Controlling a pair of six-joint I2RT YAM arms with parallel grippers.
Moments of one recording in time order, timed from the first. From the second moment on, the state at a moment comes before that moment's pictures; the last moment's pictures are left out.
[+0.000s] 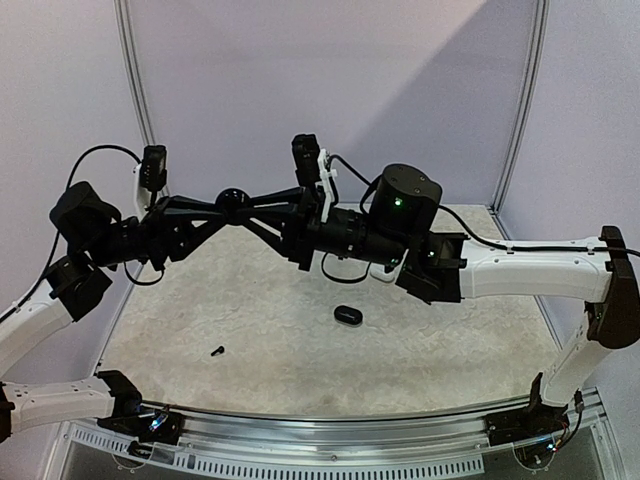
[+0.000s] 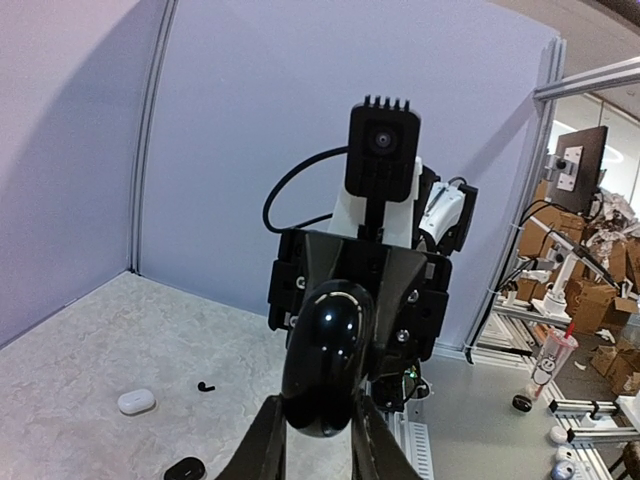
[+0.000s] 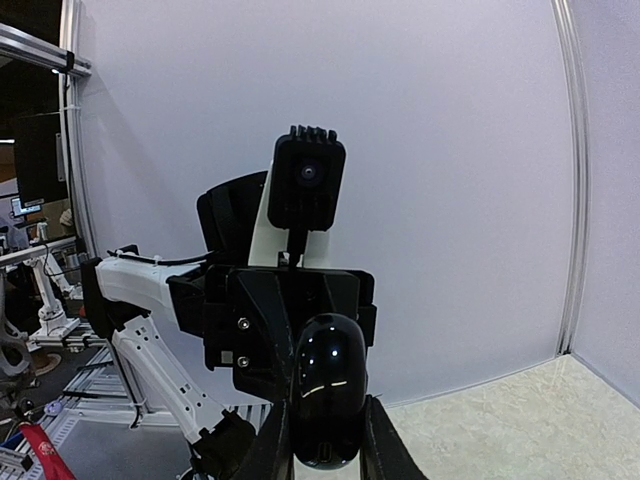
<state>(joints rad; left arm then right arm) -0.57 0.83 0.78 0.27 0.81 -0.39 1.17 1.68 1.37 0.55 -0.28 0.20</state>
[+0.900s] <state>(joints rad) -0.60 0.84 0.91 -0.23 0.83 0.07 1.16 1.67 1.40 0.20 -0.27 0.12</state>
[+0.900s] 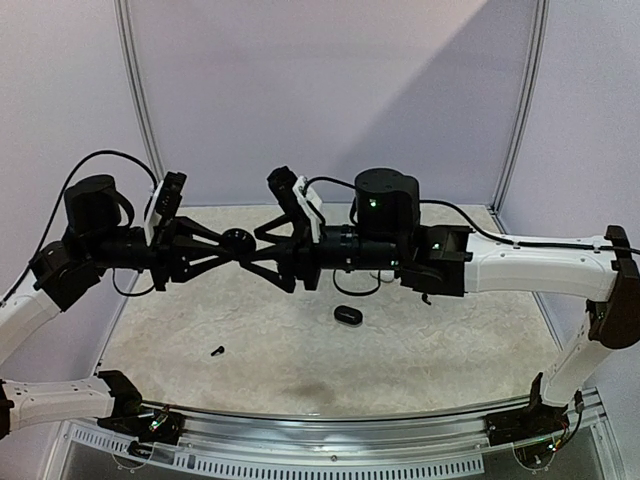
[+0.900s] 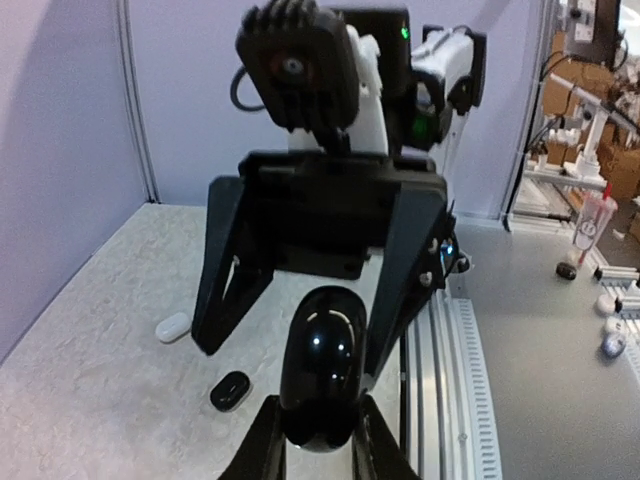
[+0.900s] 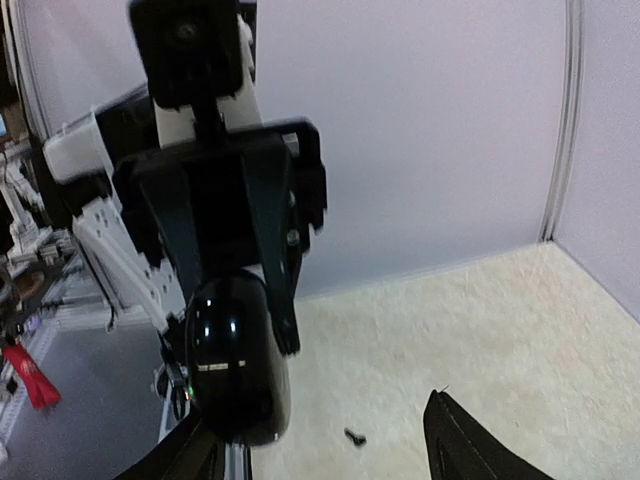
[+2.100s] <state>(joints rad) -0.65 0.90 1.06 -0.86 0.60 0.70 1.18 1.86 1.79 -0.39 -0.38 -0.06</state>
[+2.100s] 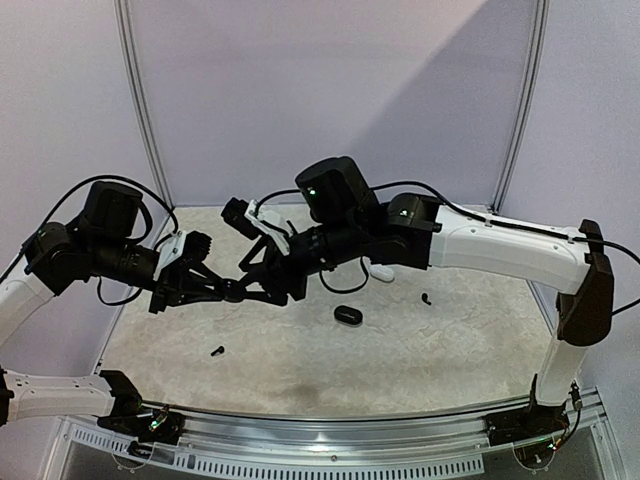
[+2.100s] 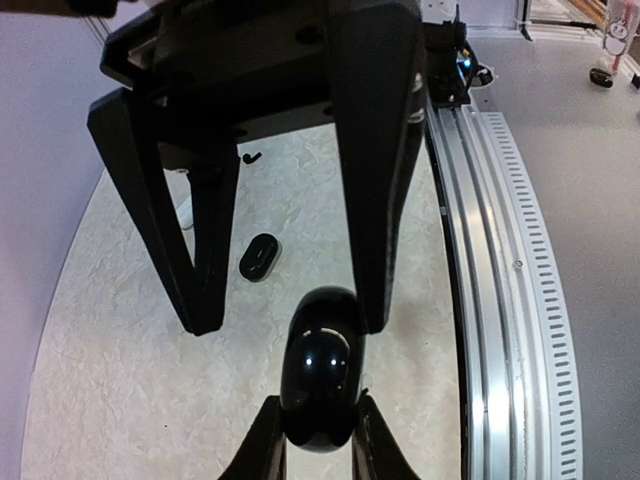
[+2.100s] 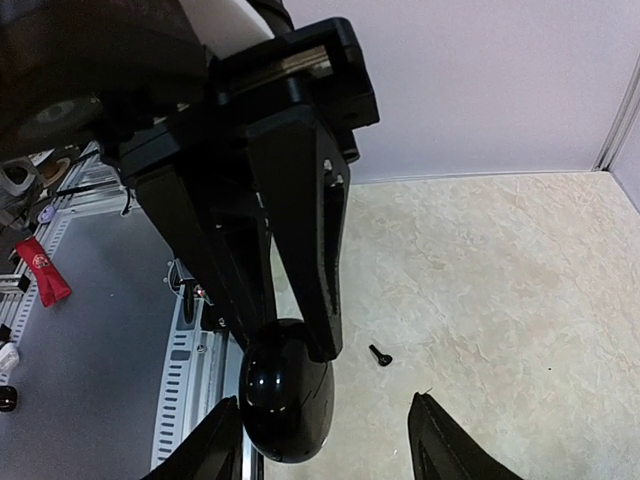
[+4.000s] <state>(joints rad) -0.77 0.79 0.72 0.29 0.69 -0.27 1.16 1.62 1.37 0.41 -0.47 0.21</state>
